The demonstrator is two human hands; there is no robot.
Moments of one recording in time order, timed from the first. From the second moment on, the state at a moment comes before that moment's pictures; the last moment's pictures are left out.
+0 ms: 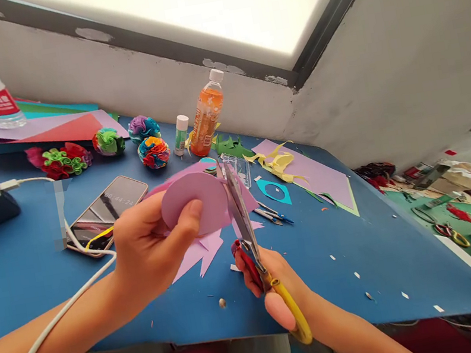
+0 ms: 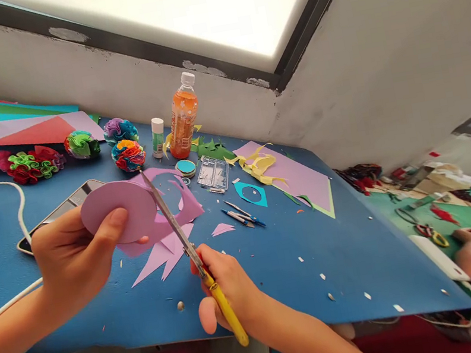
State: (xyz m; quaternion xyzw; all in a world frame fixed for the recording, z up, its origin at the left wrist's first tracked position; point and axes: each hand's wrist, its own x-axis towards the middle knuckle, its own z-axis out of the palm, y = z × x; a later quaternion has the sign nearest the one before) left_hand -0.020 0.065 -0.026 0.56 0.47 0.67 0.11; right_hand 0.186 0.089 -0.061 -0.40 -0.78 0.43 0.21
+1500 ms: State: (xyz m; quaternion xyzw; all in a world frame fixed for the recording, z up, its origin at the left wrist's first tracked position) left_hand -0.050 0.166 -0.045 0.66 0.73 0.13 0.15; right_hand 0.188 0.133 -0.033 -0.44 -0.53 0.70 0.20
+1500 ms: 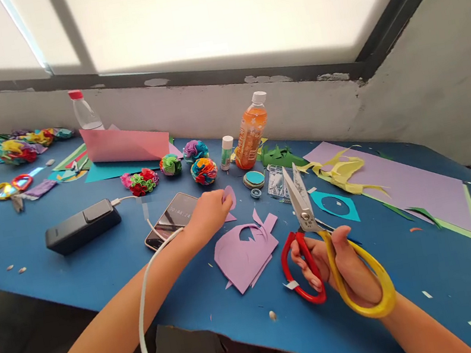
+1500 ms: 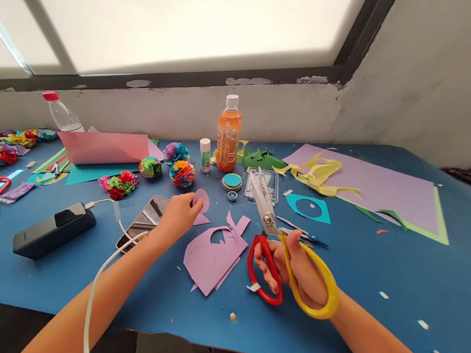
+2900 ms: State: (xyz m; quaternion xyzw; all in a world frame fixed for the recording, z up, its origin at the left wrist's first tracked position) left_hand -0.022 0.100 -0.018 0.72 0.66 0.17 0.13; right_hand 0.190 0.115 -0.035 -0.40 -0.57 0.68 0.25
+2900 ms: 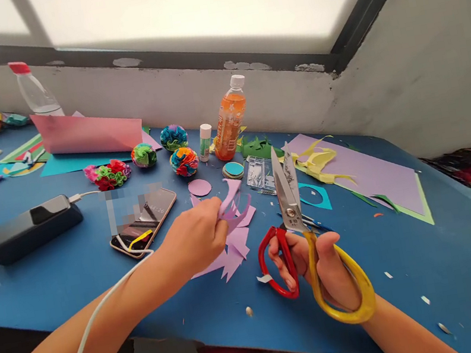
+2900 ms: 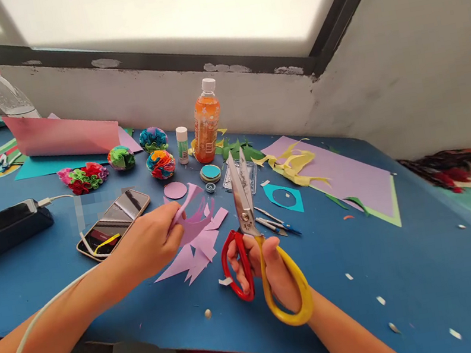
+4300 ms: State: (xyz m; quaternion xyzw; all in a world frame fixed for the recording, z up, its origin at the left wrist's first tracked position) left_hand -0.024 0.108 -0.029 0.52 0.48 0.52 0.49; right_hand 0.209 0.110 -0.034 -0.33 -0.65 0.58 0.37
